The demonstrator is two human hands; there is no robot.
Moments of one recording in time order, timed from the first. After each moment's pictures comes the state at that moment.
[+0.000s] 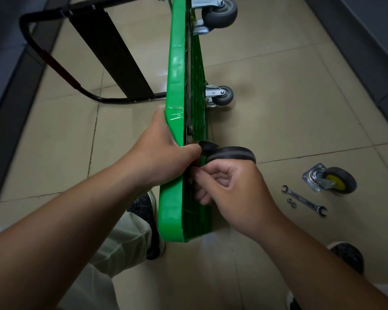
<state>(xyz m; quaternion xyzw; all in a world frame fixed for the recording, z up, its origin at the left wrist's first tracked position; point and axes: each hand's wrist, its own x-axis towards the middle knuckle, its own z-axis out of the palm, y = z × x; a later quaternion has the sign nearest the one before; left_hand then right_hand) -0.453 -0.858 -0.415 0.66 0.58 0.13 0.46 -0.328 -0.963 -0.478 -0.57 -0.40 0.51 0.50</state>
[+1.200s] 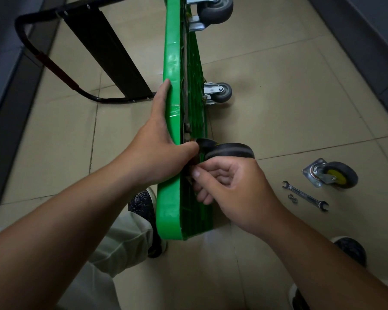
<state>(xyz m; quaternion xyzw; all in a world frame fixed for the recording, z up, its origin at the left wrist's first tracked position) -0.455 -0.857 -0.417 0.72 0.53 0.15 0.43 -0.321 -0.966 -0.484 -0.54 -0.41 0.53 0.51</state>
